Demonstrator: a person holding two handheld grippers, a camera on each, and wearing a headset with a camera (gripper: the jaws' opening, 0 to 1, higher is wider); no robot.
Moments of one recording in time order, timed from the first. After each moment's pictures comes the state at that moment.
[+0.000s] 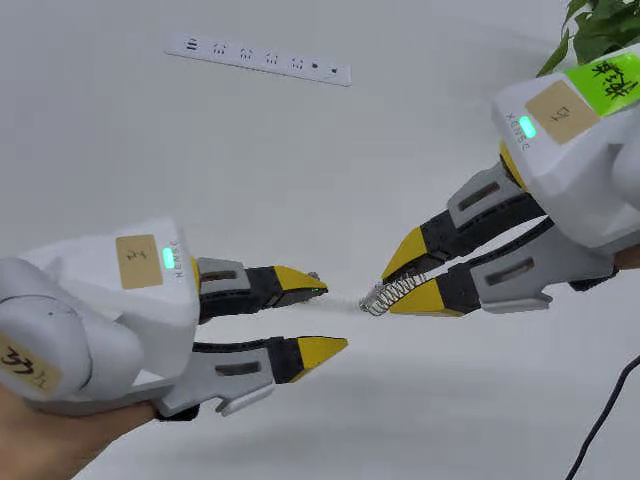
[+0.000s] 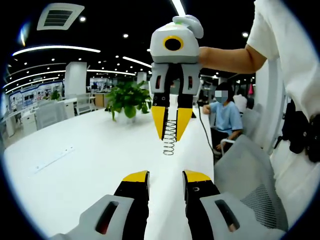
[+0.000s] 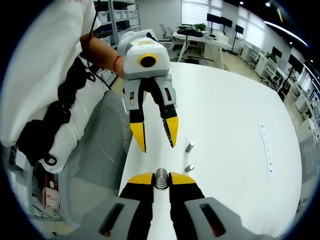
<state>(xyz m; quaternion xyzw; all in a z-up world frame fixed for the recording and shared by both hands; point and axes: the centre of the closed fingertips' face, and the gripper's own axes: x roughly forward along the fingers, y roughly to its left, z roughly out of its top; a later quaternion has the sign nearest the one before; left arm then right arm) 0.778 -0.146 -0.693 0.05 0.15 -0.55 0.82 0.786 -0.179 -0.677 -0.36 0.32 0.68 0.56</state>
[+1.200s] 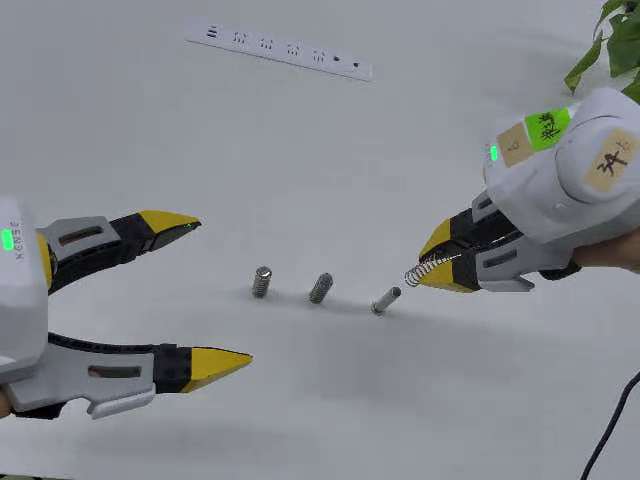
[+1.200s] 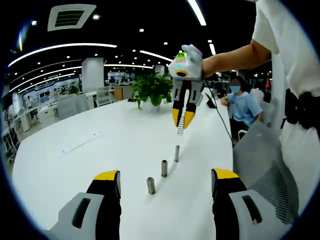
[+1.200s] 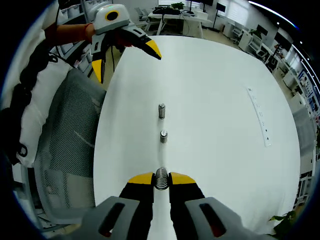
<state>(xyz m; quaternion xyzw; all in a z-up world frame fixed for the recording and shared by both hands) 0.800 -0.063 -0.715 0.08 0.18 -0.48 0.85 0.849 -0.217 -0.752 -0.39 0.39 0.59 0.59</state>
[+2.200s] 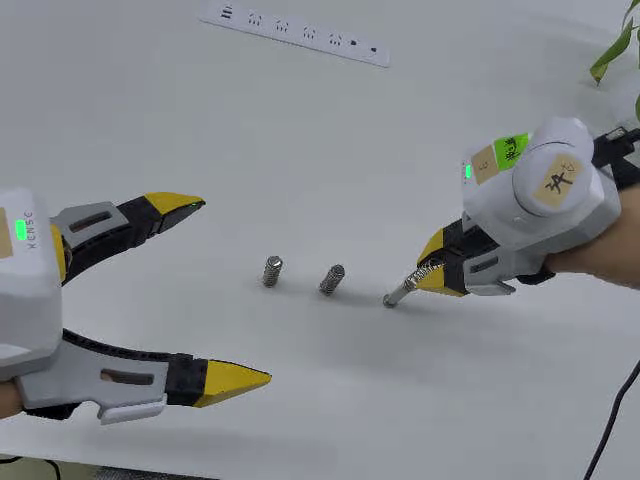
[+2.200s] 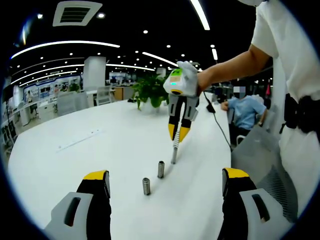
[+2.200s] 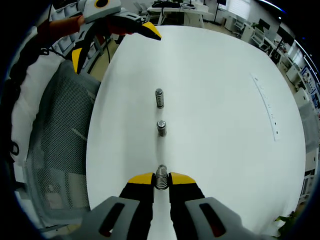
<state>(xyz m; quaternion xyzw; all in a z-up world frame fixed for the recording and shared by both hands) 0.798 -0.068 -0.720 0.05 0.18 -0.48 0.85 0.852 -0.218 -0.789 -0.39 0.42 0.59 0.57</state>
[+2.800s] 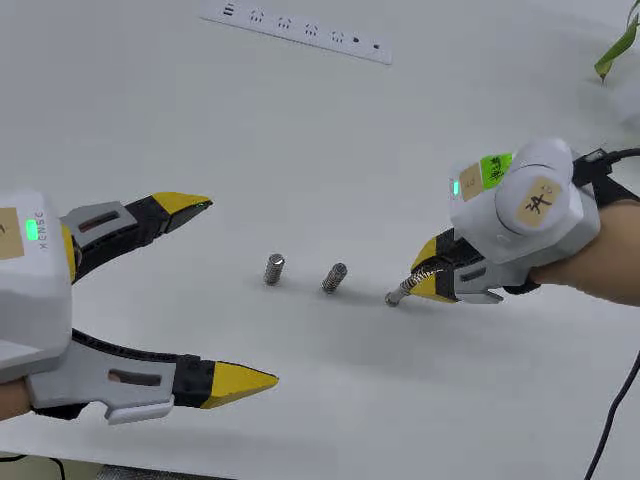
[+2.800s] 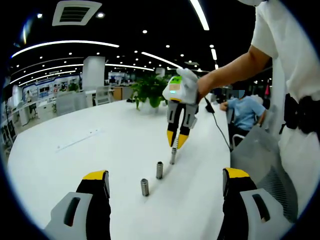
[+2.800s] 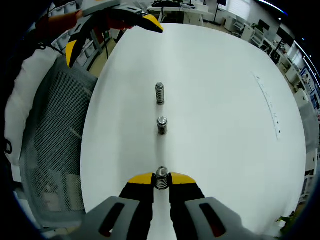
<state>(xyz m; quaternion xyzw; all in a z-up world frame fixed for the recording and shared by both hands) 0.798 -0.072 -0.720 0.05 0.18 -0.49 0.85 0.850 -0.216 -0.811 -0.40 0.41 0.58 0.57</state>
